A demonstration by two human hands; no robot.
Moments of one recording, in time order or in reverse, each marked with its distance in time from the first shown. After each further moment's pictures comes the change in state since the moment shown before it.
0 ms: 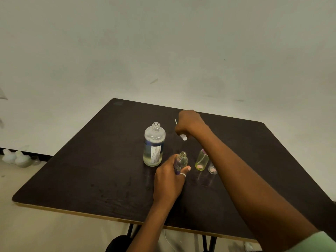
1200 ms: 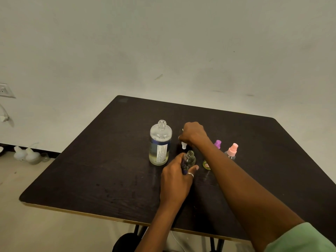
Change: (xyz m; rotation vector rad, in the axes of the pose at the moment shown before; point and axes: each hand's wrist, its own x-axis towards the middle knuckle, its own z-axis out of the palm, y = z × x) left_hand 0.001 -0.003 0.000 0.002 -0.032 0.001; right_hand 0.043 0.018 0.080 0.067 -0.045 0.057
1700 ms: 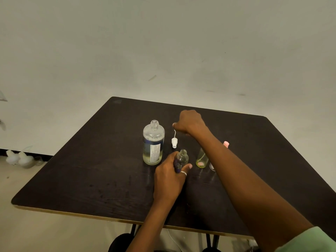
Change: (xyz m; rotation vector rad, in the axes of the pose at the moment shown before) left_hand 0.000 -0.002 0.002 -0.018 0.023 0.009; right_hand -0.024 -0.005 -0.051 -0.001 0.123 -0.043
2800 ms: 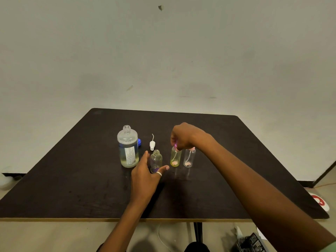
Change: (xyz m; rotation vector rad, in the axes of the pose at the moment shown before) left_hand -0.011 0.006 0.002 0.050 0.006 -0.025; right_hand -0.086 0.069 -0.041 -0.131 -0.225 -0.236
